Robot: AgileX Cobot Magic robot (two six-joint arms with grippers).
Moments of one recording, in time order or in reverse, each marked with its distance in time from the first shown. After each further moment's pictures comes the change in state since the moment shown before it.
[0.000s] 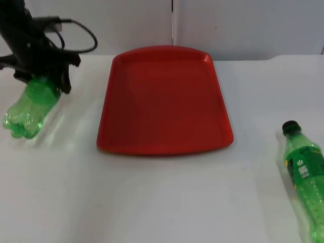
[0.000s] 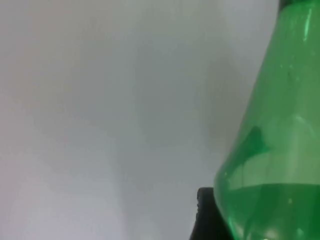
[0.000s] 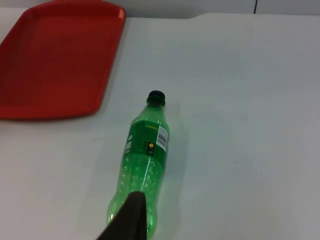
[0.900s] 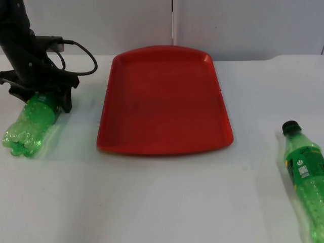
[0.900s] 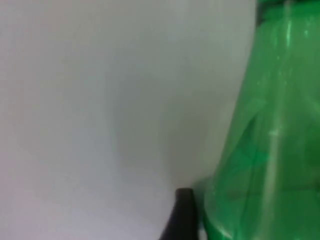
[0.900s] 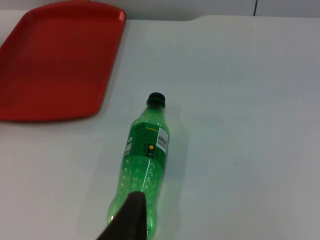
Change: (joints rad) right arm 0.000 0.000 -0.005 0.000 -0.001 0.000; left arm 0.000 0.095 0.000 0.073 -0.032 0.023
